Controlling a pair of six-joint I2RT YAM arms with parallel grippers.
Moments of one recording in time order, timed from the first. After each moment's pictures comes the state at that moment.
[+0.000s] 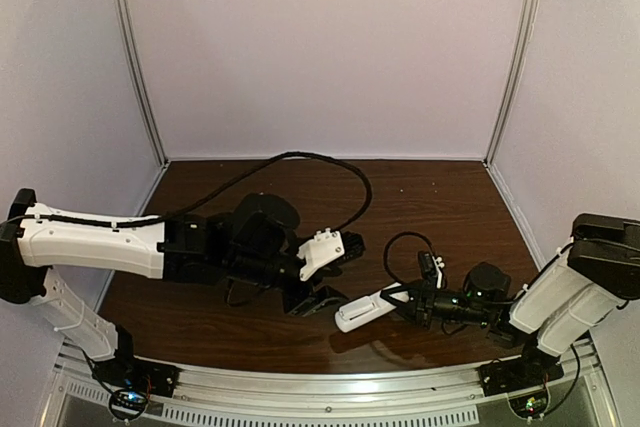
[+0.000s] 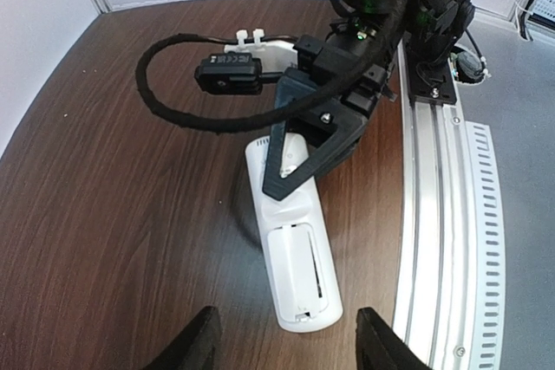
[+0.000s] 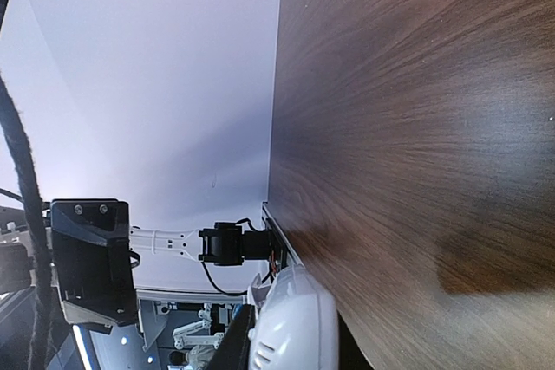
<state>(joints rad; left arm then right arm) -1.26 1.47 1.08 -0.25 0.07 0.14 0.91 1.51 0.07 1.30 -0.30 1.42</state>
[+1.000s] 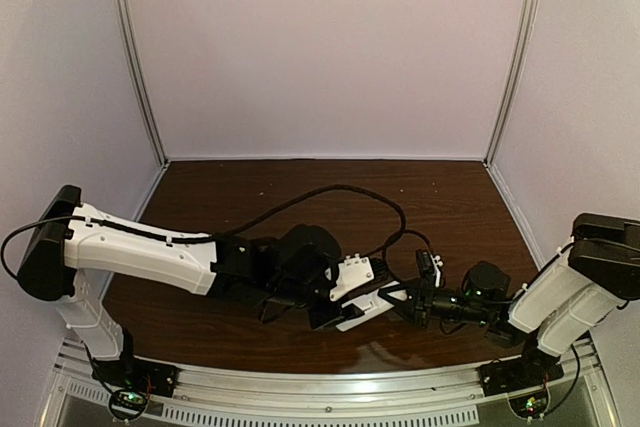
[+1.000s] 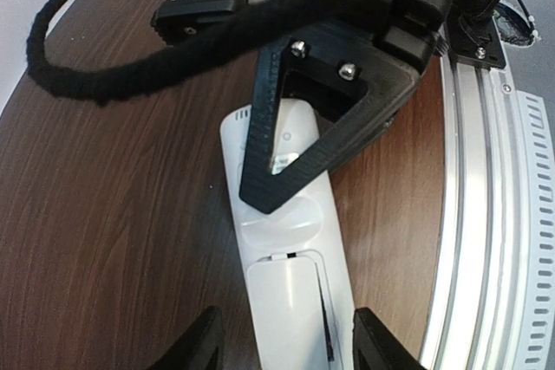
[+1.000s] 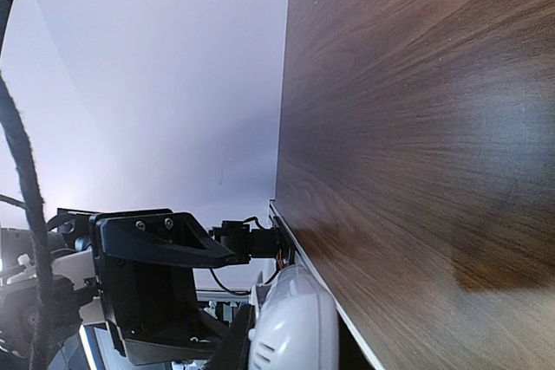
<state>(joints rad) -1.31 1.68 1.13 -0.20 -0.05 0.12 0.93 1.51 0.09 1.30 -0.29 1.43</state>
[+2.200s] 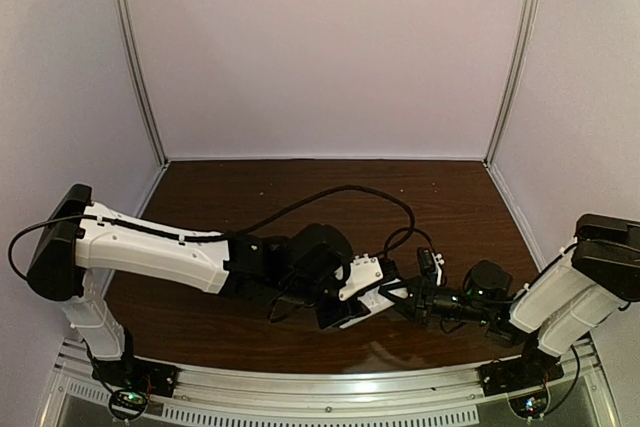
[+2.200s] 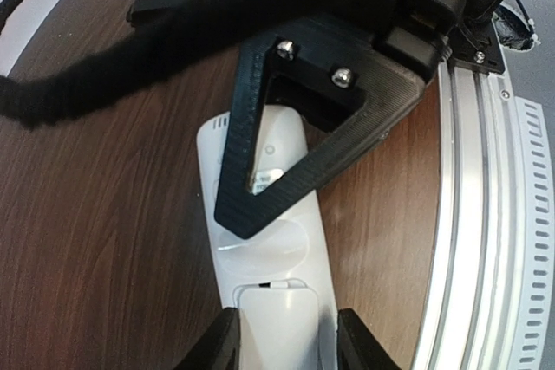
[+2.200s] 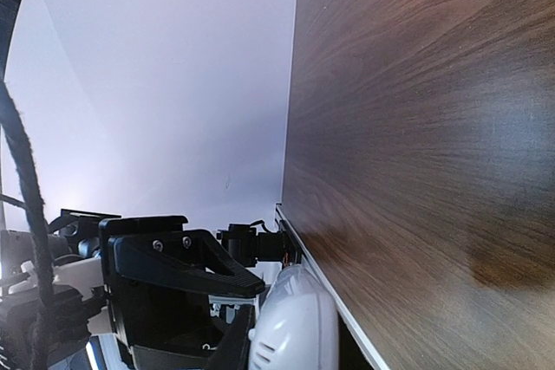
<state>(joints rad) -1.31 1.74 1.20 -0.22 -0.03 0.10 0.93 1.49 0.09 1.31 -0.29 1.43</state>
